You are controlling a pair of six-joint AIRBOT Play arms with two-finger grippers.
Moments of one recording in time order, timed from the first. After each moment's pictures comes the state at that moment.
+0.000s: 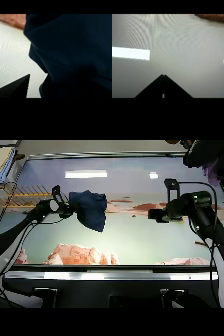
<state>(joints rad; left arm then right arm) 0.01 -1.72 1.31 1.33 -0.64 -1.89 0.21 -1.21 1.23 1.59 -1.20 -1.36</state>
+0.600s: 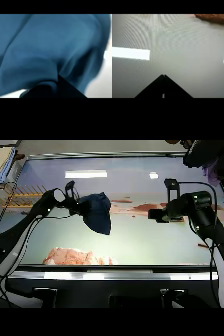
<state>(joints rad) -0.11 -1.71 1.51 1.14 -1.01 -1.77 0.21 -1.21 1.23 1.58 -1.20 -1.36</state>
